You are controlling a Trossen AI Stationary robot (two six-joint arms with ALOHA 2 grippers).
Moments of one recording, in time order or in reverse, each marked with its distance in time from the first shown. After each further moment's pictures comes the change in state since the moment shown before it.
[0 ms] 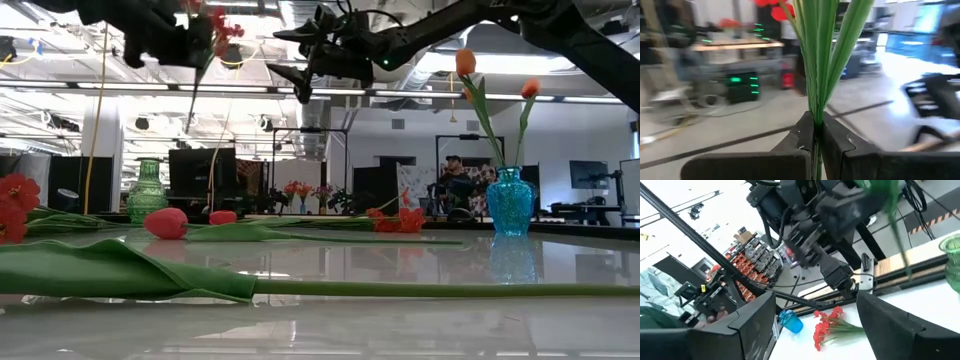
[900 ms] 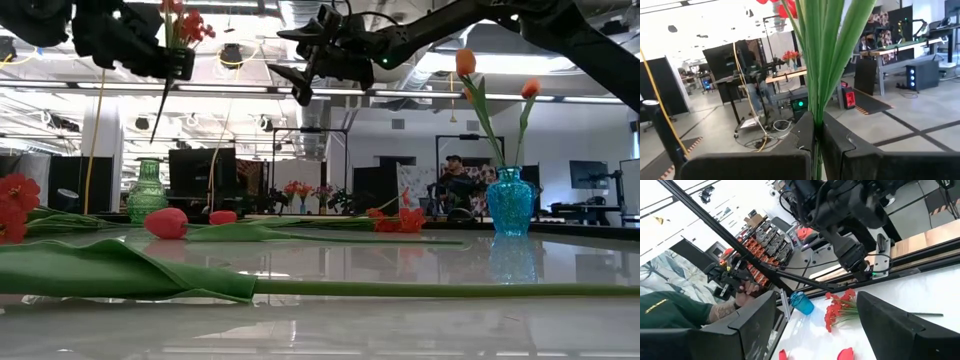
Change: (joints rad) left arm 0.146 -0.063 -0.215 0.360 -0.117 0.366; right arm 0.009 -0.001 0.000 -0.111 -0.089 -0.084
